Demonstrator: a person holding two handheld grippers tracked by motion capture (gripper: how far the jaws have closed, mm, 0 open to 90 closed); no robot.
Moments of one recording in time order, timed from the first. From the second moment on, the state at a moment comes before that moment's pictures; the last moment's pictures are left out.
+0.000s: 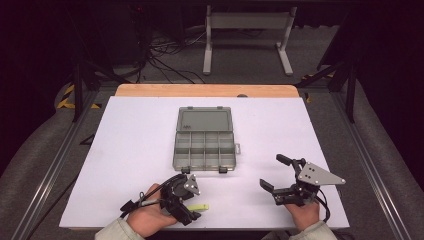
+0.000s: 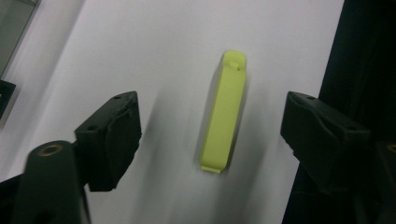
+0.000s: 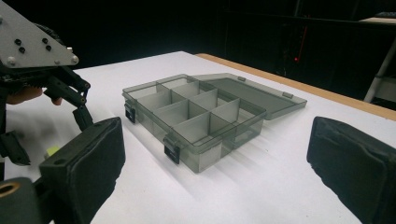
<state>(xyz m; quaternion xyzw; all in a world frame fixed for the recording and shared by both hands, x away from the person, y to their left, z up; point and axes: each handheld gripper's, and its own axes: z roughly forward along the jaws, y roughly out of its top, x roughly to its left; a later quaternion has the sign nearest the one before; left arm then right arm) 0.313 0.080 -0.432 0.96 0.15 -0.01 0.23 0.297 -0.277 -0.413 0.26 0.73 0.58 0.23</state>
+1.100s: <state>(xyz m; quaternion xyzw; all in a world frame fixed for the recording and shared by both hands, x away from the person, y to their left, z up) 0.305 0.083 -0.411 0.96 0.11 0.01 0.24 0.297 -0.277 -0.414 0.26 0.74 0.58 0.23</state>
